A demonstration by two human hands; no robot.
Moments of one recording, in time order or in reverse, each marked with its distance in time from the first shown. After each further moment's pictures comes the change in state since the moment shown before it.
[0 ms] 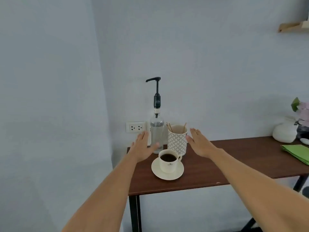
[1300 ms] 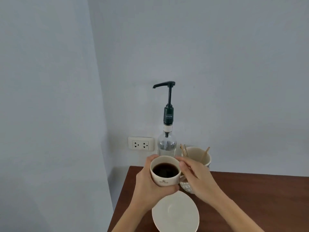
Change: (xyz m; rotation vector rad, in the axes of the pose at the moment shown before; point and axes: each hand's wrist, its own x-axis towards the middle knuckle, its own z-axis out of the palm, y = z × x) left_hand 0.035 0.020 0.049 -0.528 0.398 0.016; right_hand 0.077 -0.015 0.037 0.542 -0.003 -0.362
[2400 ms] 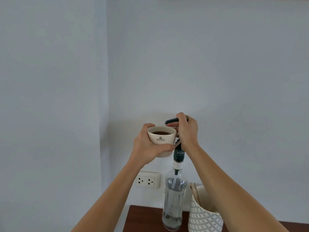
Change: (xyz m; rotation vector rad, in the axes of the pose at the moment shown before) left_hand 0.181 0.074 -0.076 -0.022 0.117 0.029; right_hand 0.215 -0.114 -0.016 0.565 0.496 0.112
